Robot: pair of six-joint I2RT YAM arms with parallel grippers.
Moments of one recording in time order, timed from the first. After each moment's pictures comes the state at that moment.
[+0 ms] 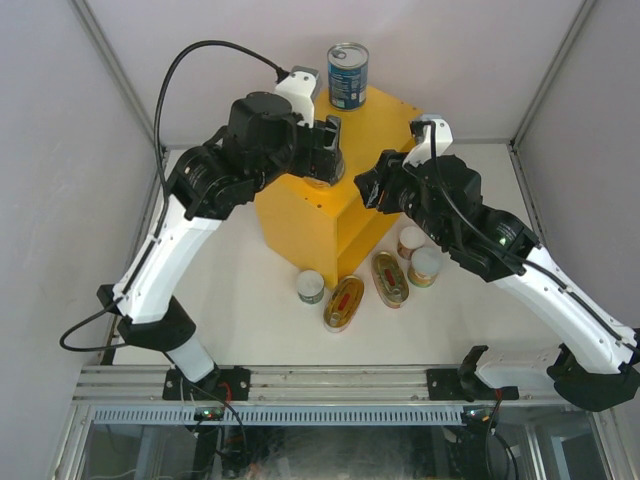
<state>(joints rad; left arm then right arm) -0.85 1.67 2.36 -1.07 -0.34 -0.21 0.86 1.19 1.58 -0.62 0.38 0.46</state>
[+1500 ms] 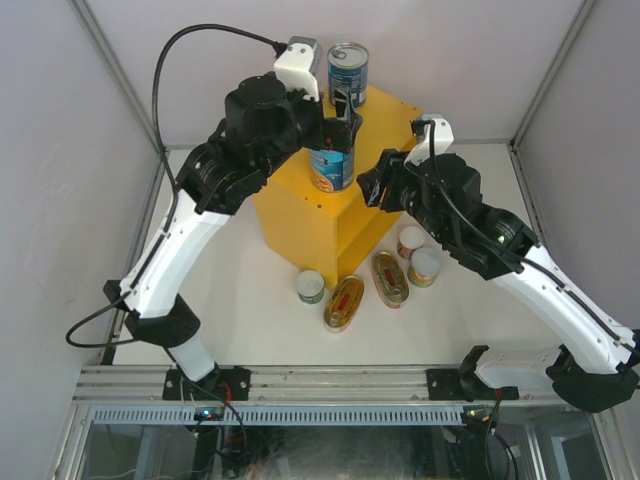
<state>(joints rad) -0.83 1.72 2.38 -0.79 -0.28 -0.21 0.84 1.19 1.56 -0.62 0.37 0.45</state>
